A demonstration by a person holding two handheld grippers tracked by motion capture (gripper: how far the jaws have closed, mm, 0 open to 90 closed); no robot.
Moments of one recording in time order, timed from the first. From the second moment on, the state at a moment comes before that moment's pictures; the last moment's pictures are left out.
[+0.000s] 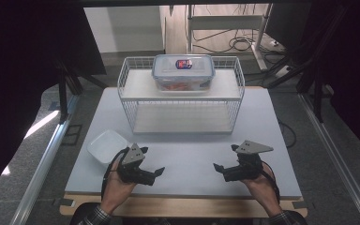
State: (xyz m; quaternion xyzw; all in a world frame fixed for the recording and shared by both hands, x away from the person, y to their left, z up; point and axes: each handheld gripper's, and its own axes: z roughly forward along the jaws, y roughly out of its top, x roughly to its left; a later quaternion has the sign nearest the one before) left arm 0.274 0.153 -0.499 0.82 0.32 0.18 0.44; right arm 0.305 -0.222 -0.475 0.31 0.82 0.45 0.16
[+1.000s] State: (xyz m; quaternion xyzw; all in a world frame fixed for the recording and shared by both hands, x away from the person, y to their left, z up) left arm 0.283 0.159 -0.485 0.84 0.32 0.19 0.38; right arm 0.307 -0.225 -0.493 0.32 0.84 0.41 0.16
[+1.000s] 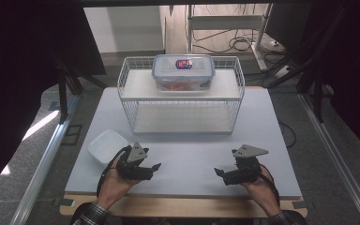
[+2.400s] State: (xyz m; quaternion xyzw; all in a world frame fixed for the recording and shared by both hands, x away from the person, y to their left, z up) left arm 0.340 0.344 -0.506 0.71 0.56 0.25 0.35; right arm 0.310 -0.223 -0.499 0.32 0.85 0.39 0.16
